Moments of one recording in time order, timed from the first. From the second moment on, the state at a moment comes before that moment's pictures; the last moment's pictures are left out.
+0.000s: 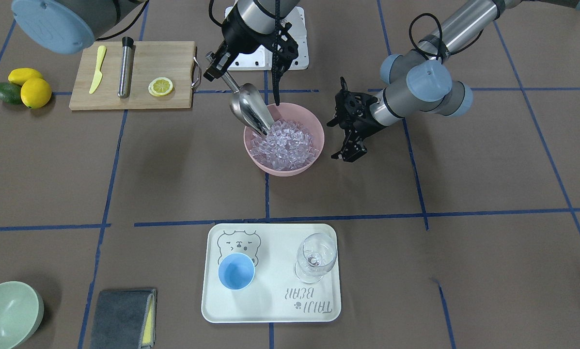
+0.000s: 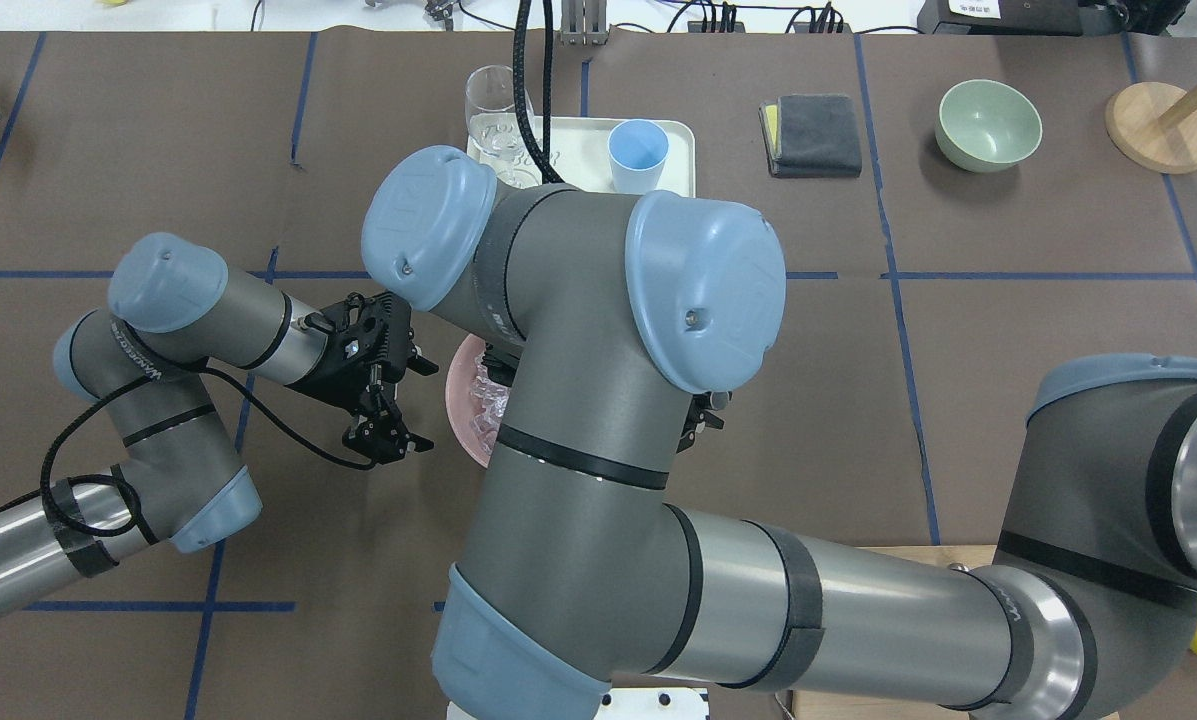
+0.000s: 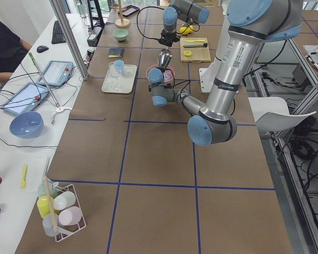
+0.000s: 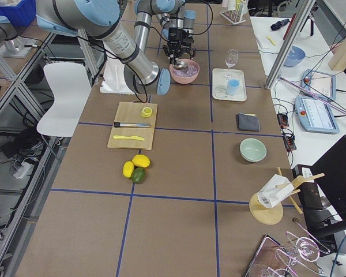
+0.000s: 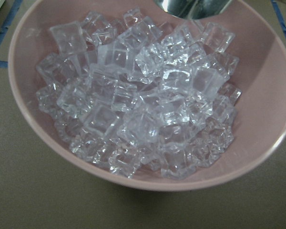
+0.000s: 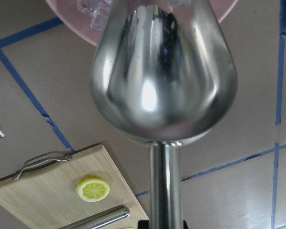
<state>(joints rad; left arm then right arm) -0.63 -1.97 -1.51 -2.49 -2.23 0.10 0.44 -0.47 1.73 -2.70 1.69 -0.08</state>
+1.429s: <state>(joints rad) -0.62 -1.97 -1.51 -2.49 -2.23 0.10 0.40 -0.49 1.63 -2.61 1.67 -0.09</state>
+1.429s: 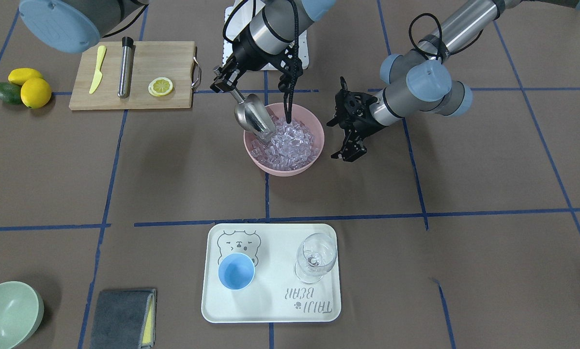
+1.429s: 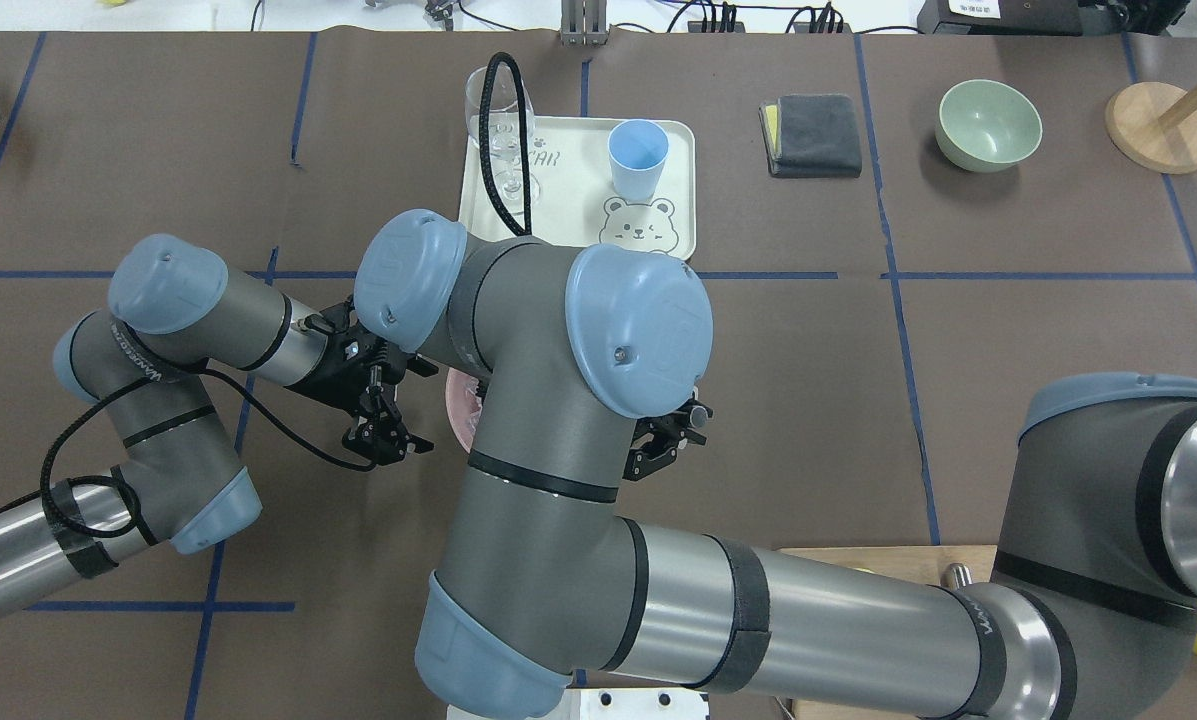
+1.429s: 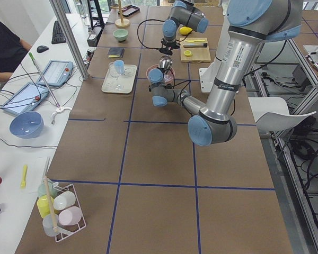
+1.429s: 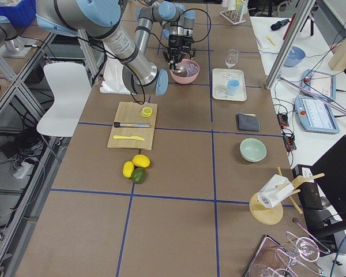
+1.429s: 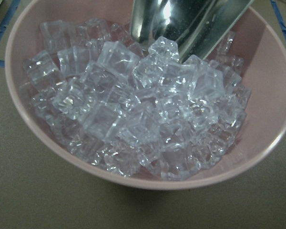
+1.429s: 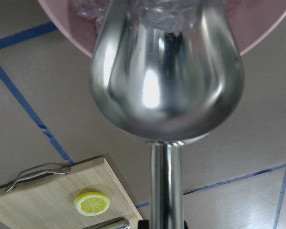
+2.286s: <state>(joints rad) -0.63 -1.97 -1.52 -2.49 -2.23 0.10 0.42 -0.59 1.65 -2.46 1.70 -0.14</state>
